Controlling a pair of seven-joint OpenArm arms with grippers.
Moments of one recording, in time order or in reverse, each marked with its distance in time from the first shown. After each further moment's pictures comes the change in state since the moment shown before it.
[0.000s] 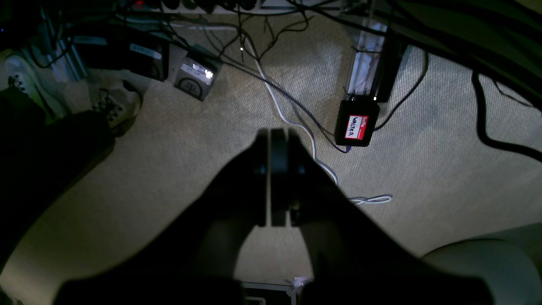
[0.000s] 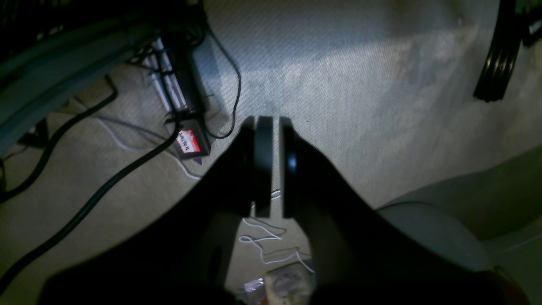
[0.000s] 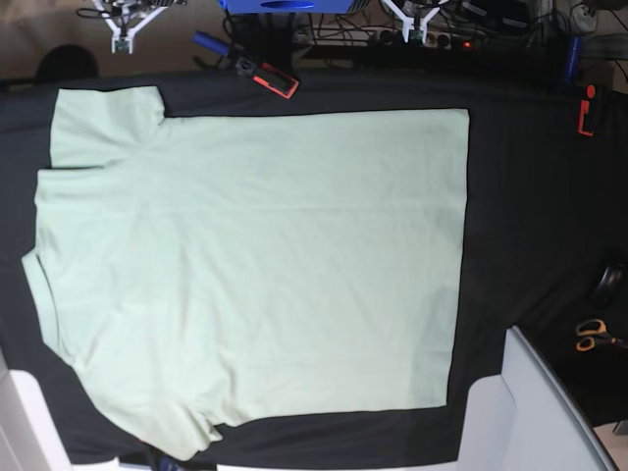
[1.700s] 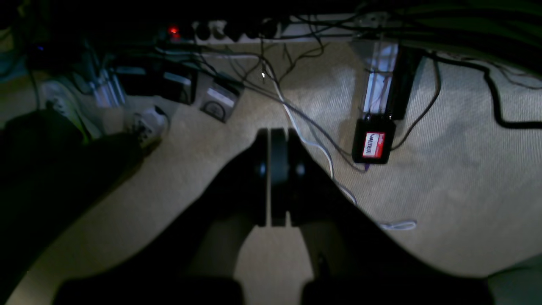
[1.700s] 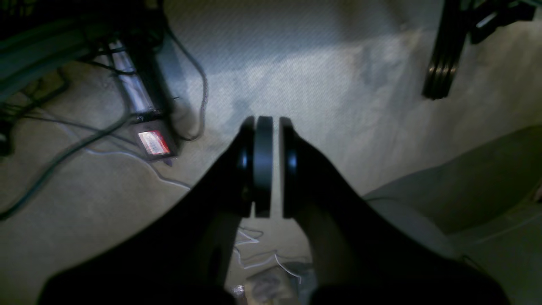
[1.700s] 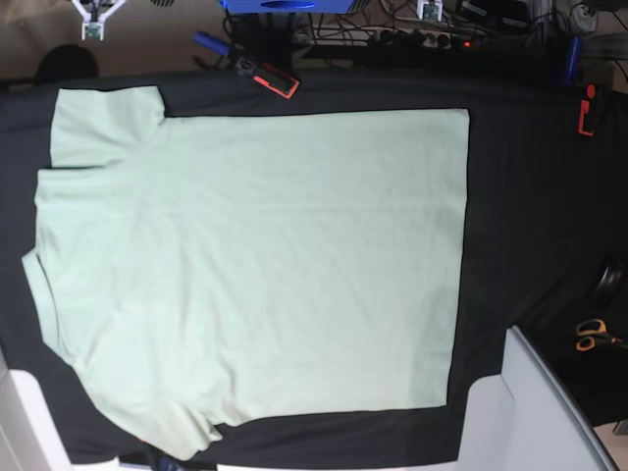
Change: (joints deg) left arm 20.5 0.1 -0.4 32.2 -0.2 0.0 2.3; right arm -20.7 -1.5 2.8 40.2 0.0 0.0 -16.7
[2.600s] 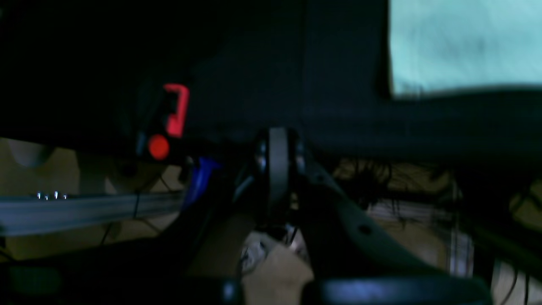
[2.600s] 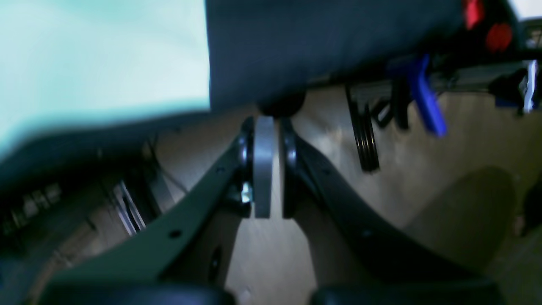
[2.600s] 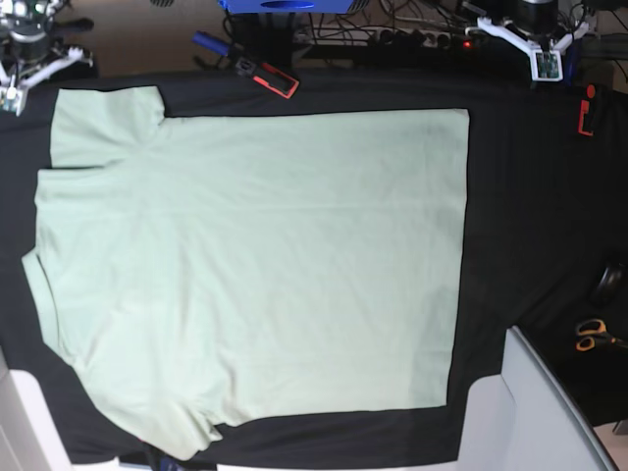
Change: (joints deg) left arm 19.9 0.3 -14.5 62.9 0.0 -0.2 7.1; right arm -6.0 -3.3 11.0 45.4 0.2 0.6 -14.5
